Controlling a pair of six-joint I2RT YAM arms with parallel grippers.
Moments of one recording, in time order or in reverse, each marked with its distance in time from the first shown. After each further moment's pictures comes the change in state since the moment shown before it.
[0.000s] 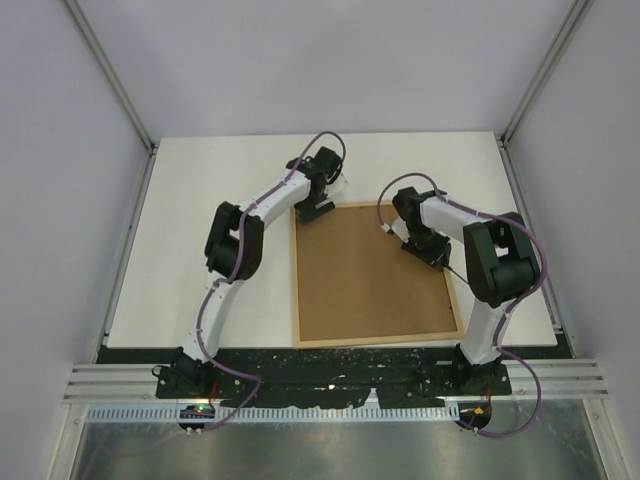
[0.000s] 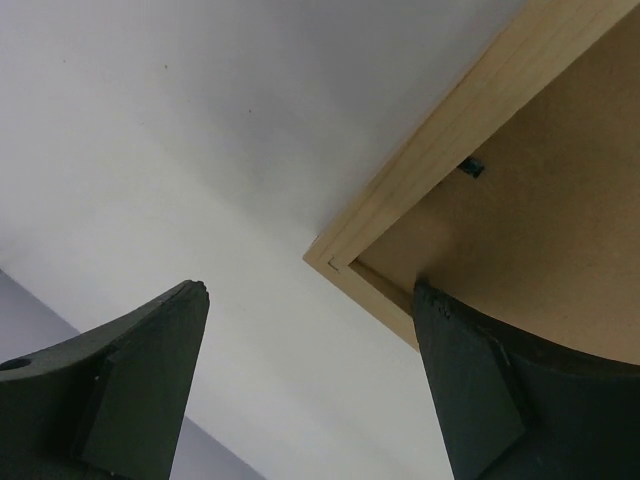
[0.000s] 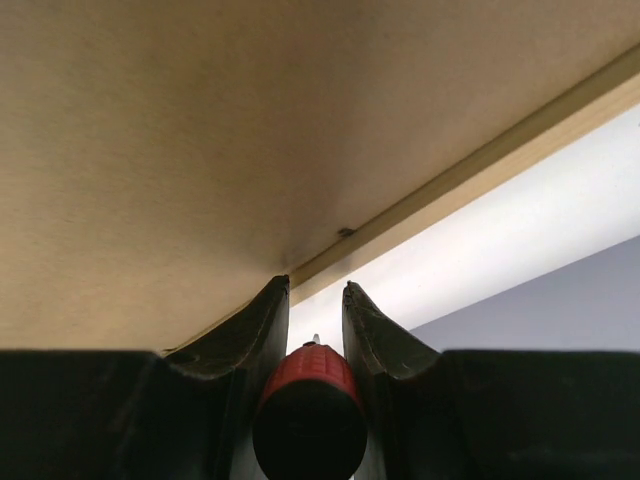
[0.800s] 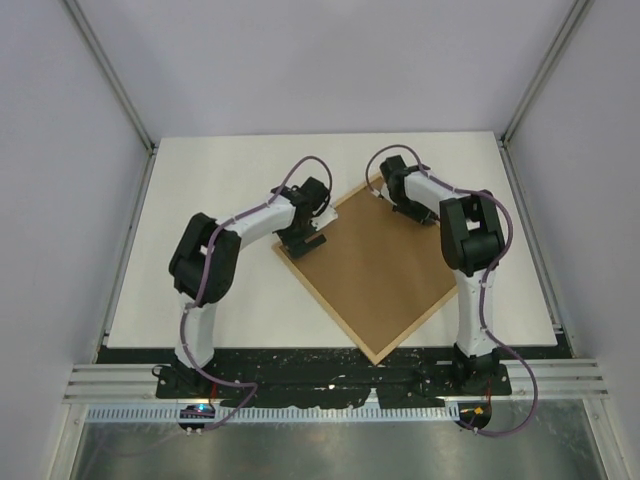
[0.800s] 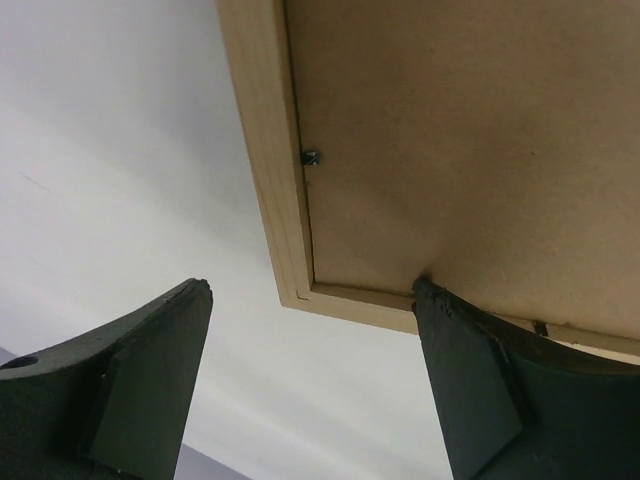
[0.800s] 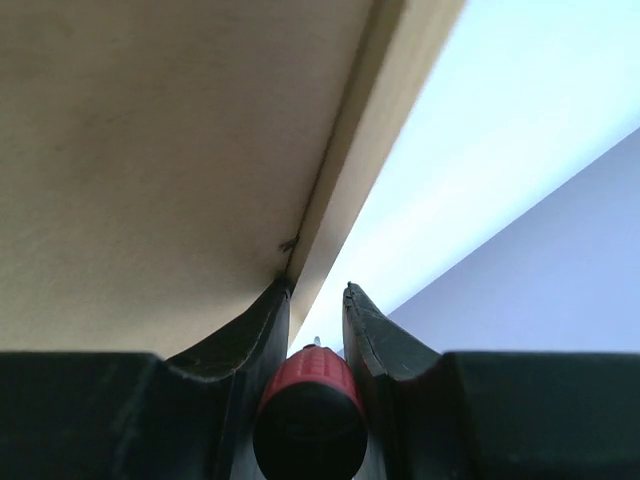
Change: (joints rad) left arm -0.041 -0.341 -0.586 0.072 0.098 -0.100; right arm -0.019 0.275 0.327 0.132 0.206 -0.129
